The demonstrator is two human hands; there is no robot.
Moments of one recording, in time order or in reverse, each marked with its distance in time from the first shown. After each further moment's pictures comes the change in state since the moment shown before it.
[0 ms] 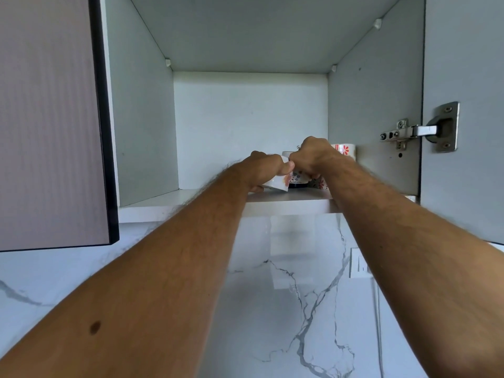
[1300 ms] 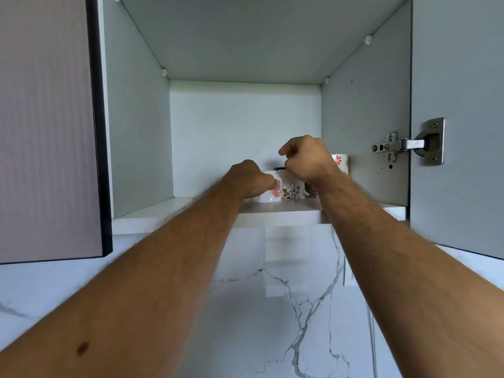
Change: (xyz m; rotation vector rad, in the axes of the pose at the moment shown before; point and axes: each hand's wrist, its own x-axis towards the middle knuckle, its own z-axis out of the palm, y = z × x) left_hand 0.004 0.001 -0.007 0.452 0.166 0.070; right_hand -0.018 -0.004 -0.007 0.198 0.229 -0.210
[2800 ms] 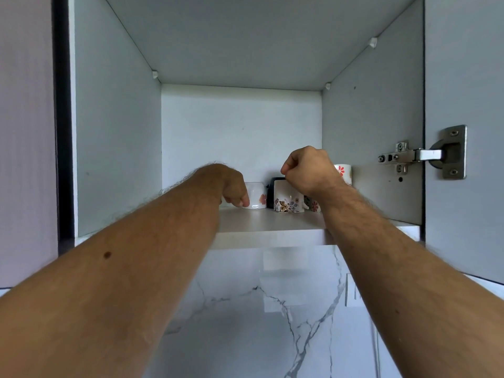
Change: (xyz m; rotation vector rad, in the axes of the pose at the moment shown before) left_hand 0.075 -0.025 -0.016 0.490 -0.450 0.036; right_hand 0.007 0.011 0.005 -0.052 0.029 0.021
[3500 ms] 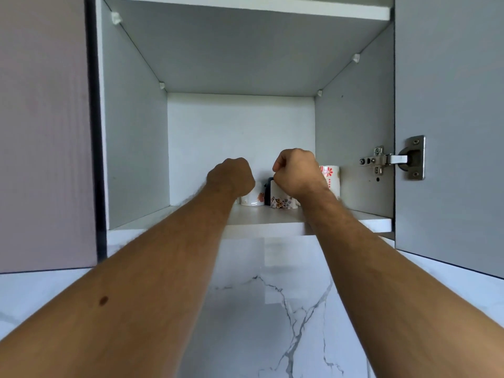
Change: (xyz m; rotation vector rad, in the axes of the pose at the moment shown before) left_hand -0.048 0.030 0.011 -0.006 0.592 -0.139; right_hand -0.024 -0.025 -0.011 -0.021 0.023 -0.042
